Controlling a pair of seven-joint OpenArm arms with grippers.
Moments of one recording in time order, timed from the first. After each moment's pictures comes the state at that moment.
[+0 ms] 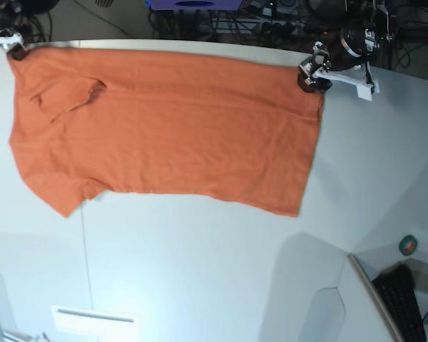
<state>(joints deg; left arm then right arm) 31.6 -11.4 -16.8 91.6 -47.1 7.5 40.5 -36.9 6.4 37.9 83.1 42.2 15.3 -31.1</state>
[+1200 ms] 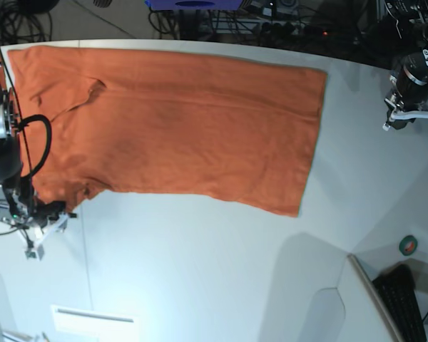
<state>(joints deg) 27.0 -13.6 -35.0 102.7 -46.6 8.2 41.1 38.9 18.2 -12.7 11.6 17.3 16.3 -13.5</state>
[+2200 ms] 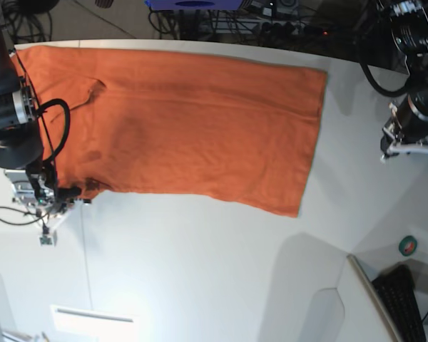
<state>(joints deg) 13.1 -17.8 -31.4 96.8 -45.6 8.2 54.3 35.3 14.3 -18.3 11.4 17.6 3.8 -8.2</state>
